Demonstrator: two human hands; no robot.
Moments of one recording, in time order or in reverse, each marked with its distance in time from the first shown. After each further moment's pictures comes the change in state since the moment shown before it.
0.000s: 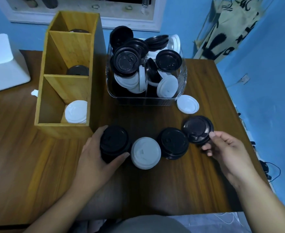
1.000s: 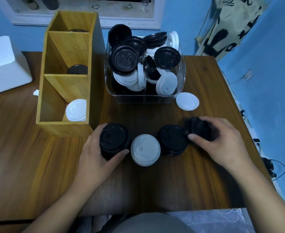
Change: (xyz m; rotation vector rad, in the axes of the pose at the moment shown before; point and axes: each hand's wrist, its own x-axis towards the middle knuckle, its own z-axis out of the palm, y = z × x) left_hand -0.001 0.008 -0.001 0.004 0.012 0.054; right_hand 0.012 -0.003 0.000 -0.843 0.045 -0.531
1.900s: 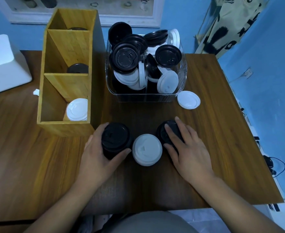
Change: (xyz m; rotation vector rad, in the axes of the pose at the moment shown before) left_hand 0.001 -0.003 0.001 -0.001 0.007 -0.023; right_hand -0.034 -0.026 0.077 -0.345 0.000 -0.376
